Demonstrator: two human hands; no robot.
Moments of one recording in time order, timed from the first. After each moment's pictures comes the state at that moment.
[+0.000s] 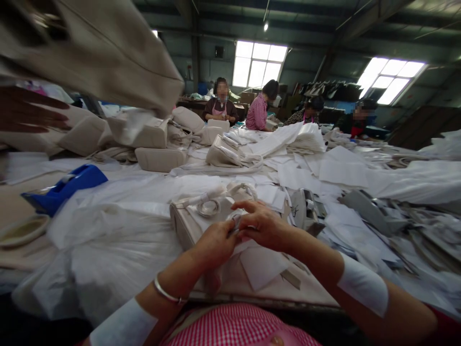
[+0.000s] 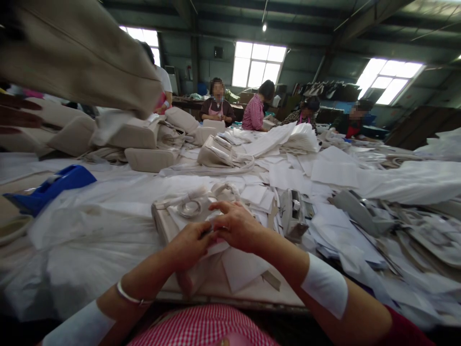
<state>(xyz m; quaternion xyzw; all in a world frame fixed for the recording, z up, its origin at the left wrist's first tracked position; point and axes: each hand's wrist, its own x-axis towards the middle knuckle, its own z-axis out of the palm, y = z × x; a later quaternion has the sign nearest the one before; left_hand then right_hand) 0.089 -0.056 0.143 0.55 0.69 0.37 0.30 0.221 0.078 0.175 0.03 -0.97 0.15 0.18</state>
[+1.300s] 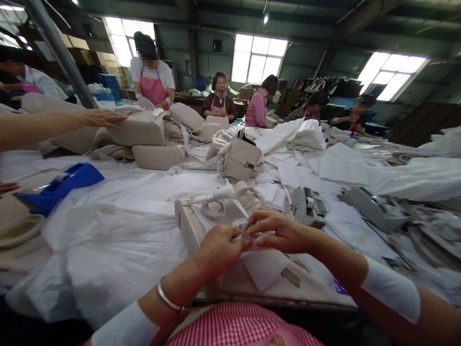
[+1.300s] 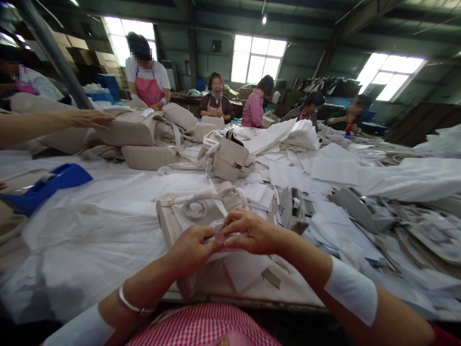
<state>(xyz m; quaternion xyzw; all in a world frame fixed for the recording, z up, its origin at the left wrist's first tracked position) 0.100 -0.058 0.141 0.53 0.72 0.34 0.29 0.249 0.093 0.180 0.04 -0.94 0.32 0.09</state>
